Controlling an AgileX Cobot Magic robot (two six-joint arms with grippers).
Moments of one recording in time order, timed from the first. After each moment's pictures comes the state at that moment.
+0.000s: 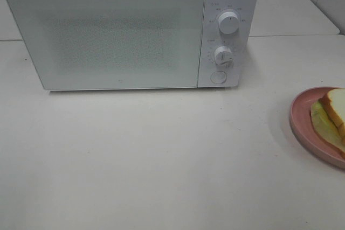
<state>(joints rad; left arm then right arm) 0.02 0.00 -0.50 -0.05 1.04 0.05 0.06 0.00 -0.51 -0.07 1.04 0.08</state>
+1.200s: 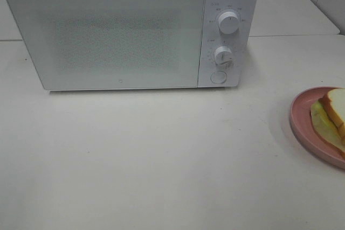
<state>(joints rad) 0.02 0.00 -0.50 -0.05 1.04 0.05 0.06 0.00 -0.51 -0.07 1.04 0.08</state>
